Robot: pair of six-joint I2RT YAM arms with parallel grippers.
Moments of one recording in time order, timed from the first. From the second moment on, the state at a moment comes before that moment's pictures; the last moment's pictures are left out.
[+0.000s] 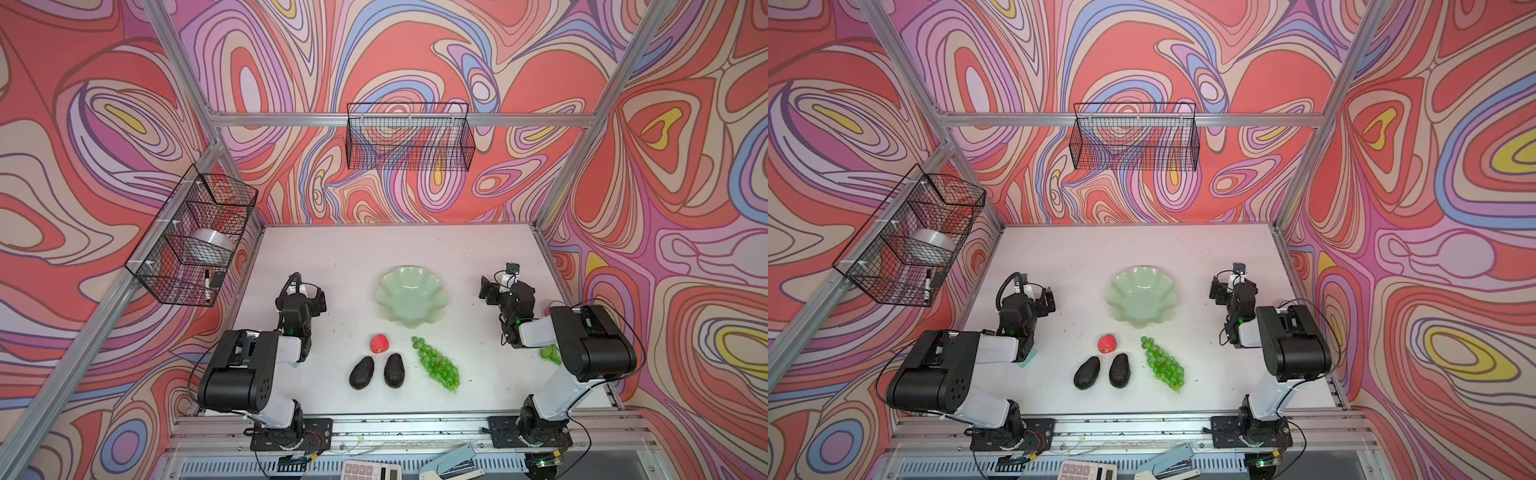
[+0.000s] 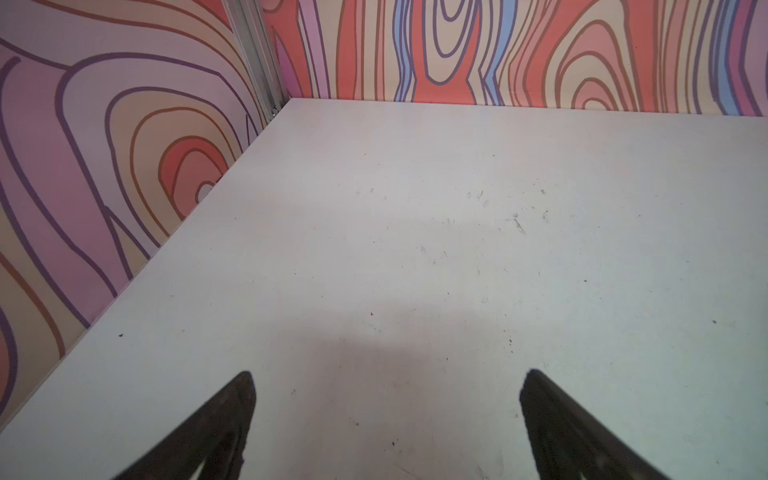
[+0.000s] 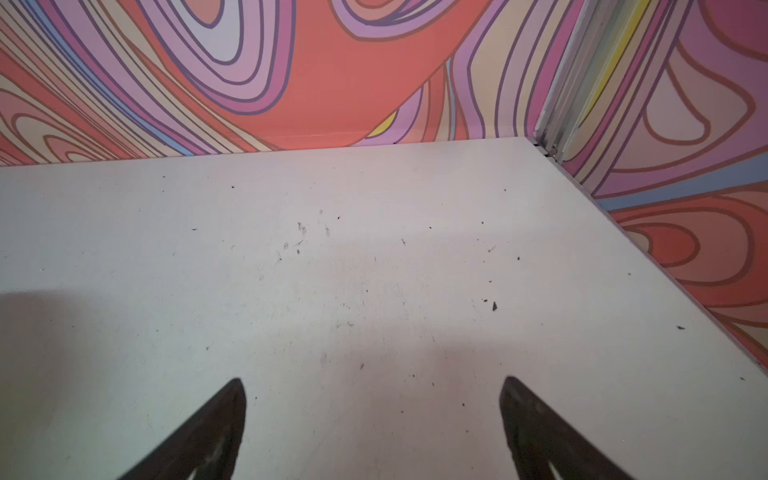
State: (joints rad) left arm -0.04 1.53 0.35 0.82 -0.25 -0.06; right arm 0.01 1.72 0.46 0.96 0.06 0.05
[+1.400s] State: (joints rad) left arm -0.05 1.37 0.45 0.52 -0.26 -0.08; right arm 0.01 1.60 0.67 0.55 0.20 0.17
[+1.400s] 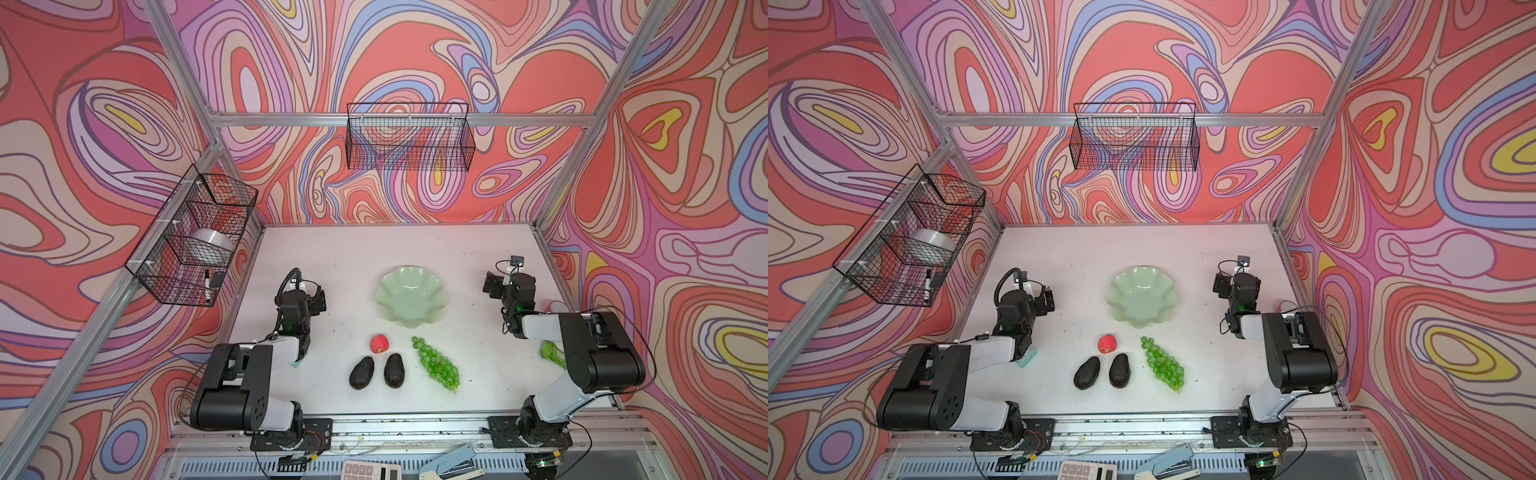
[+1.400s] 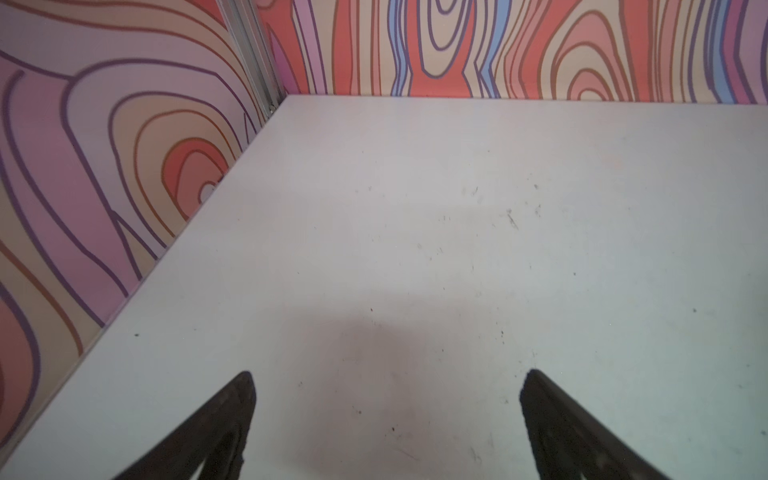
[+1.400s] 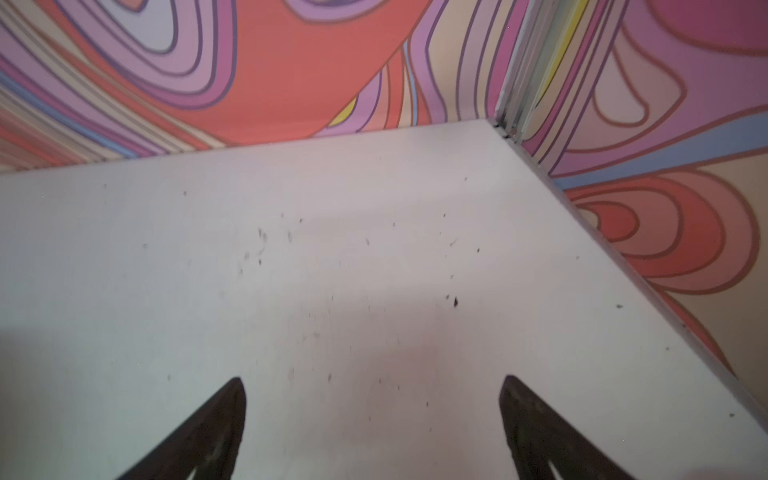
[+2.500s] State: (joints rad) left arm -0.79 0.97 0.77 -0.98 -0.04 -0.69; right arm 0.17 1.39 0.98 -0.09 0.11 0.49
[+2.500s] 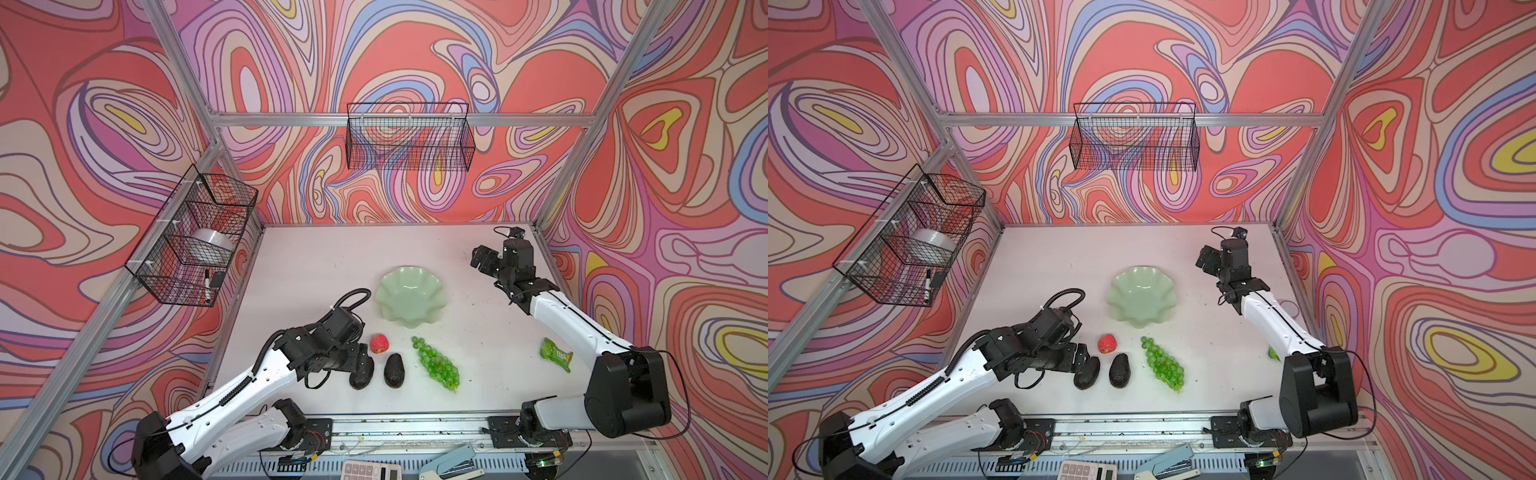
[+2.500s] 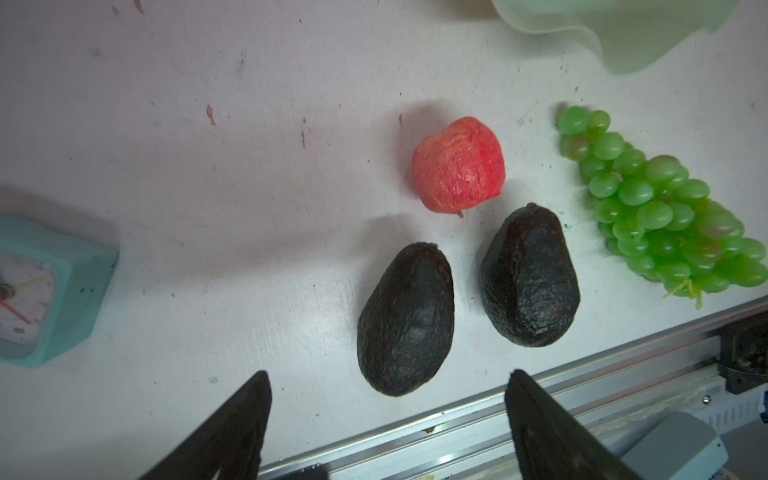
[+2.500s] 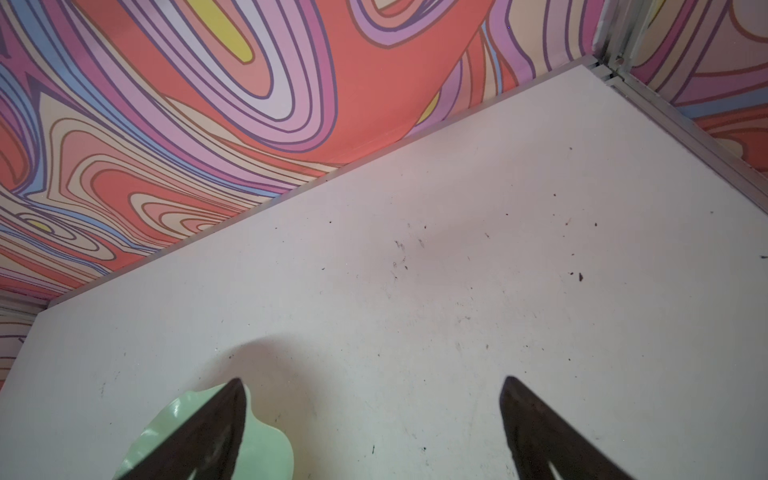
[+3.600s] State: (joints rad) left arm -0.91 1.25 0.65 -0.77 -0.08 -0.83; right arm 0.22 1.38 0.98 -0.05 0.12 0.51
